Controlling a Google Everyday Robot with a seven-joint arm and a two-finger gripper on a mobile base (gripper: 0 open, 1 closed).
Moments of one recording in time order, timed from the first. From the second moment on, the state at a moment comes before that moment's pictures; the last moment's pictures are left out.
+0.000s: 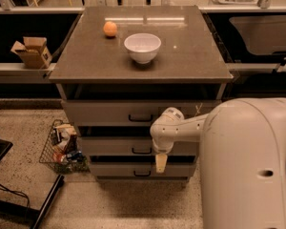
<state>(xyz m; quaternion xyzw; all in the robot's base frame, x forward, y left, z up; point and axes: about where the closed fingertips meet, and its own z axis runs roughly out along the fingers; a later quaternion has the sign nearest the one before) 0.628 -0.081 0.432 -0.67 0.73 -0.06 0.10</state>
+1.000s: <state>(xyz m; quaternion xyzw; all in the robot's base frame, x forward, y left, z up) 0.606 -0.112 0.422 -0.66 0.74 -0.08 0.05</state>
